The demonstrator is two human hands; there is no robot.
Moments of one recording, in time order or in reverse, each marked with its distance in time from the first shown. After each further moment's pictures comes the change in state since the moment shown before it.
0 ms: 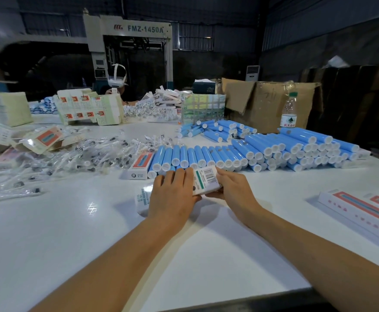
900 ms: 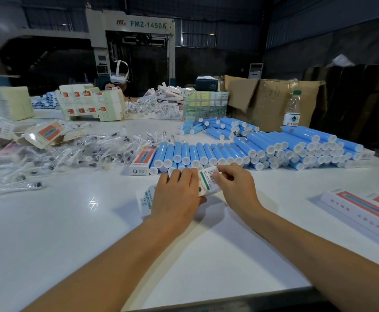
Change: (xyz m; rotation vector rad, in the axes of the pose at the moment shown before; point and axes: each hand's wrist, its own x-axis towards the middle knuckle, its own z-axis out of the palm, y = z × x) left_hand -0.006 0.005 -0.008 0.046 -0.023 0.059; right_hand -0.006 -0.004 0.000 -0.605 0.140 -0.337
